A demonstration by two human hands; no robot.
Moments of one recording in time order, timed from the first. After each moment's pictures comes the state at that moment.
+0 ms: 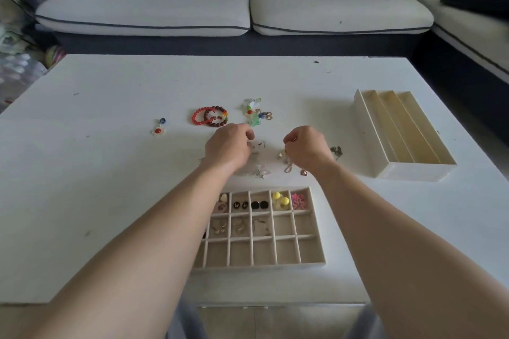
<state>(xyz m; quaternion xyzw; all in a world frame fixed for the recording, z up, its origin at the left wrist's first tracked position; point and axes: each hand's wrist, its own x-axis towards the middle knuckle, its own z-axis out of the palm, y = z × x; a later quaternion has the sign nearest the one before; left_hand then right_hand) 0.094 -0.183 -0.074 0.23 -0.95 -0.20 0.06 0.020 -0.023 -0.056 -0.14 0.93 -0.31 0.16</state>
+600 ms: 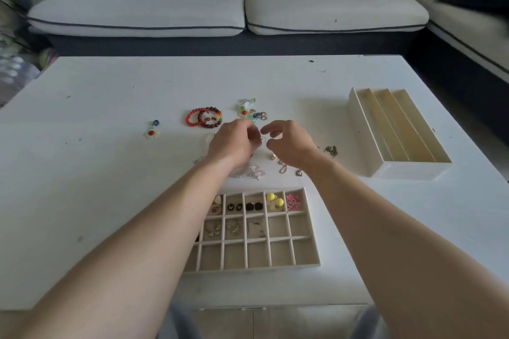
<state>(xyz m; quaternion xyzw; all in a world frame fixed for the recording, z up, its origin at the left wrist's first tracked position) 0.084 -0.168 -0.062 0.21 -0.93 -0.31 0.07 0.021 -0.032 -0.046 -0.24 0.89 -0.35 0.18</state>
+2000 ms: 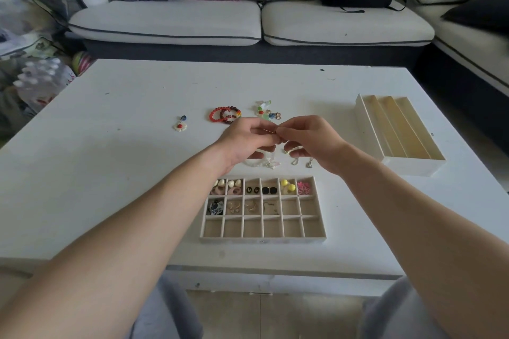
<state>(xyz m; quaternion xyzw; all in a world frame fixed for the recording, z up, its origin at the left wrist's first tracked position) 0.161 -0.155 -0.001 0.18 -0.76 -0.63 0.01 0.068 0.002 0.003 -0.23 0.75 -0.55 0.29</state>
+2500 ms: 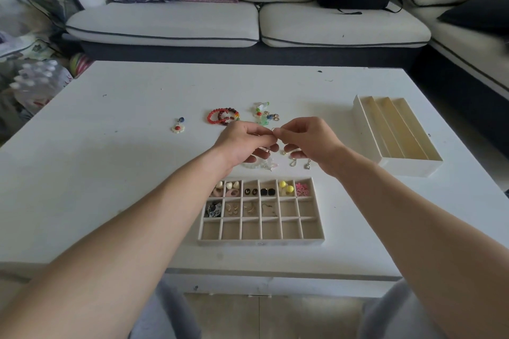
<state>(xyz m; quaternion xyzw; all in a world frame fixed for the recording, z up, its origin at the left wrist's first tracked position) 0.164 -0.152 0.000 0.21 -0.77 -0.60 0.01 0.068 0.001 0.001 -0.21 0.77 -0.54 0.25</state>
